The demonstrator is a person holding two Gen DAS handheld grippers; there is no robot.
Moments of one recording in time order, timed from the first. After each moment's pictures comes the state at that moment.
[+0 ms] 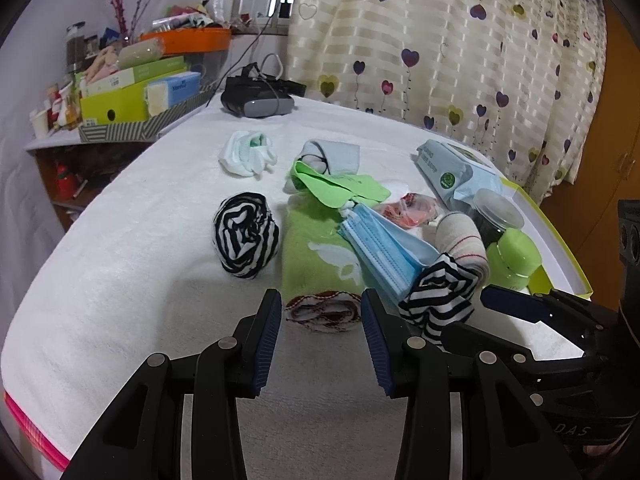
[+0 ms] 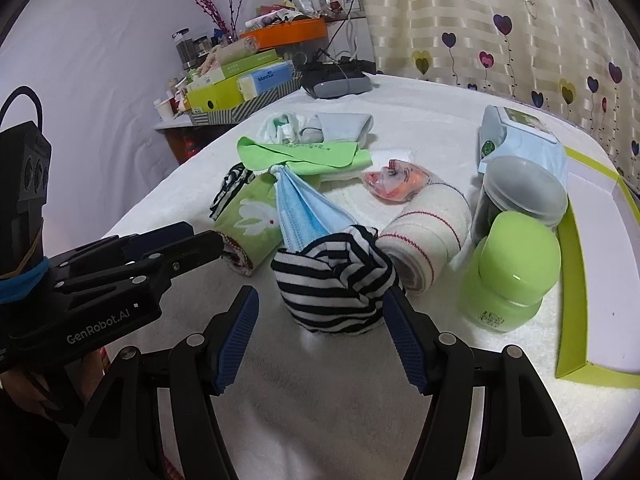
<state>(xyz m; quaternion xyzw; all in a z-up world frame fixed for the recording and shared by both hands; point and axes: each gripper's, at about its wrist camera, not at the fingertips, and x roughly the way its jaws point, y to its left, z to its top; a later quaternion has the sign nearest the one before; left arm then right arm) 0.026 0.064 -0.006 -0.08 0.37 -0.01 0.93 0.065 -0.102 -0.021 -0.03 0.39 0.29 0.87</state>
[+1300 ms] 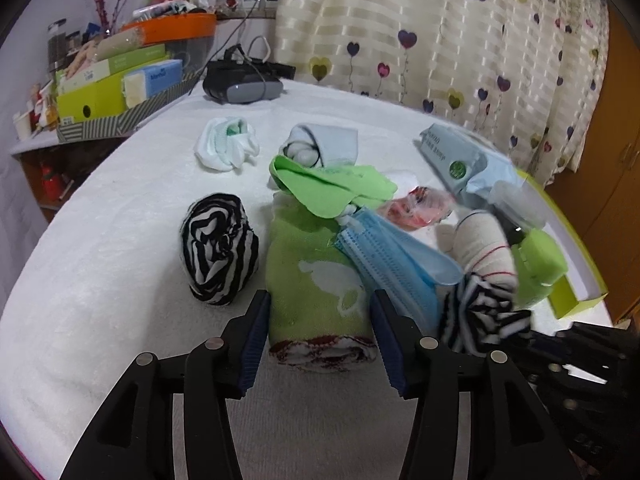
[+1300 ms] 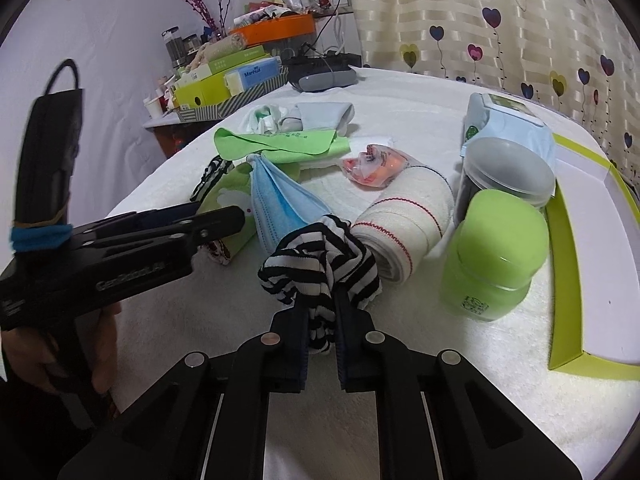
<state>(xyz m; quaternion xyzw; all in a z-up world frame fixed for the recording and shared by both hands) 0.070 0.054 -0.027 -0.07 0.39 -0.02 0.92 0.070 -0.115 -0.029 -0.02 0.40 0.27 0.87</state>
